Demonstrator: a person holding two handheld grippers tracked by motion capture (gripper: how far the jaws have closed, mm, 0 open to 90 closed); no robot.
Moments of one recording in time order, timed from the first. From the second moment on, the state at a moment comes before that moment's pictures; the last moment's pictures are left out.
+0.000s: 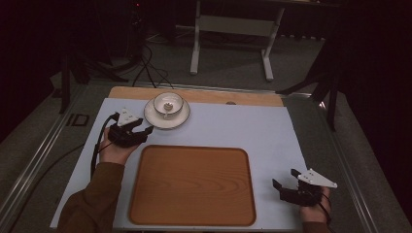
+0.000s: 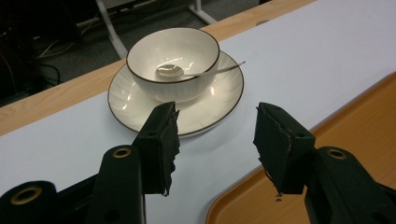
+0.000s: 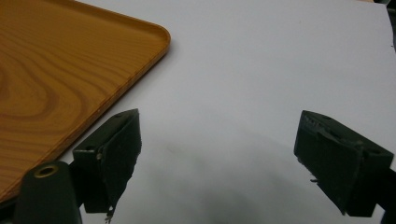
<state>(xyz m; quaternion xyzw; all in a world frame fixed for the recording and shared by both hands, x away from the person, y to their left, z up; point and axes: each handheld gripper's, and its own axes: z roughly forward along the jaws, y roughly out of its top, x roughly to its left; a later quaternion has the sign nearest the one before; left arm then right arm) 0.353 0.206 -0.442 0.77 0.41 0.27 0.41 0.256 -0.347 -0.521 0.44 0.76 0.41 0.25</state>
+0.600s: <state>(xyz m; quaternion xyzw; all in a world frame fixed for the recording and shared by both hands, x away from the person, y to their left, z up) 0.371 0.185 -0.445 0.77 0.40 0.28 0.41 0.256 -0.347 -0.521 0.44 0.75 0.42 0.26</state>
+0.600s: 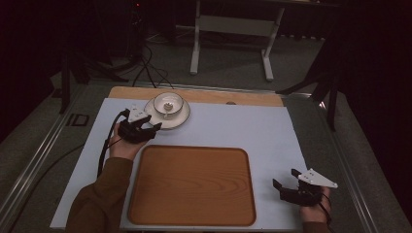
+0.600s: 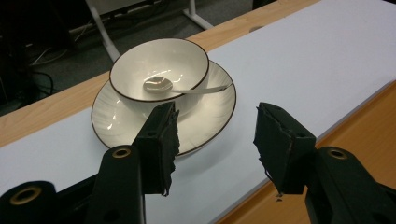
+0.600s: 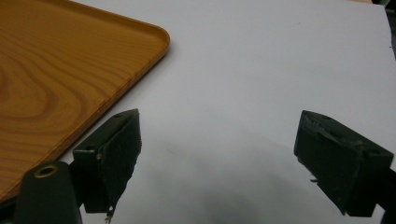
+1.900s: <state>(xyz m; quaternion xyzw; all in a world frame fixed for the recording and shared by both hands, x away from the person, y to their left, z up) 0.420 0.145 -0.463 0.81 0.37 0.32 0.32 0.256 -0.350 -0.520 0.44 0.75 0.42 0.26</state>
